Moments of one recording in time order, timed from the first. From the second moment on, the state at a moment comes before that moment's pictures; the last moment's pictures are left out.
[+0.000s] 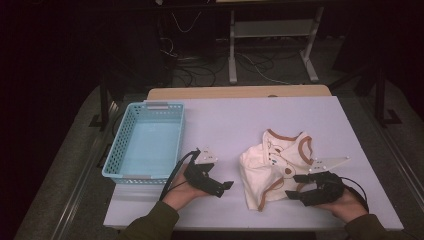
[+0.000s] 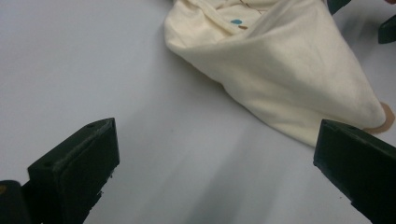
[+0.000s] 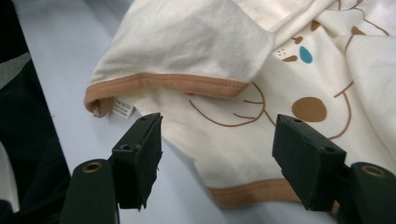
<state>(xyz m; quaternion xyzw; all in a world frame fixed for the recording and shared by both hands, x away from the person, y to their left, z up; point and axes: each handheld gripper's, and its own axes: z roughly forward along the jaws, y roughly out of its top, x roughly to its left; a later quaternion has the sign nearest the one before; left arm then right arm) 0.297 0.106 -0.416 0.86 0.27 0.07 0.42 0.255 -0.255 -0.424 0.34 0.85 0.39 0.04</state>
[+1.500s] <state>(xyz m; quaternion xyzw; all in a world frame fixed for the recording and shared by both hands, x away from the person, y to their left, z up) 0.391 0.031 -0.405 0.85 0.26 0.05 0.45 0.260 -0.257 -0.431 0.36 0.85 0.38 0.07</state>
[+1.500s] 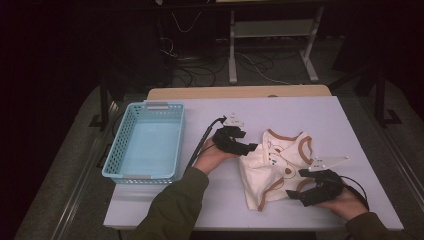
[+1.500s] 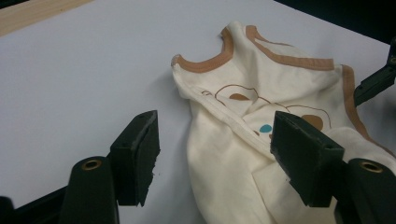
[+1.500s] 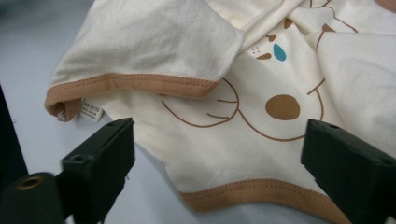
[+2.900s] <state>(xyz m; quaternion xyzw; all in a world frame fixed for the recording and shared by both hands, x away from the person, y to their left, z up) 0.455 -0.051 -0.444 0.87 0.27 0.03 0.40 0.258 -0.257 -0.429 0.35 0.84 0.40 0.08</state>
